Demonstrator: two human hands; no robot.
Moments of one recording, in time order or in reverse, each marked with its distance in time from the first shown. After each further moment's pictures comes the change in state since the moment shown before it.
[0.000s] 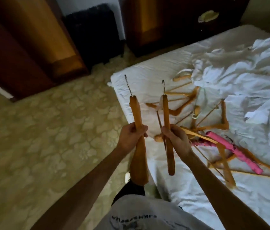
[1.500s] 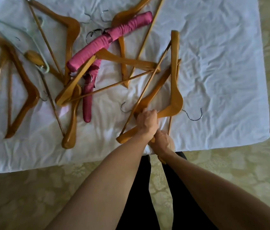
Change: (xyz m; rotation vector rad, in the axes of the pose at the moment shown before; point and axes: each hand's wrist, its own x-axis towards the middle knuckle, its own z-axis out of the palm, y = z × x) left_hand 0.010 -0.331 0.409 1.477 -1.210 0.807; right_hand -0.076 0.458 0.006 -0.014 0.715 1.124
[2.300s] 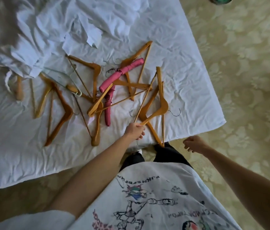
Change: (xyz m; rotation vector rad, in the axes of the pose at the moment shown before) left_hand -0.188 -0.064 -0.165 -0.813 -0.317 -0.259; right_hand -0.209 0.056 -0.148 0.235 -0.039 0.213
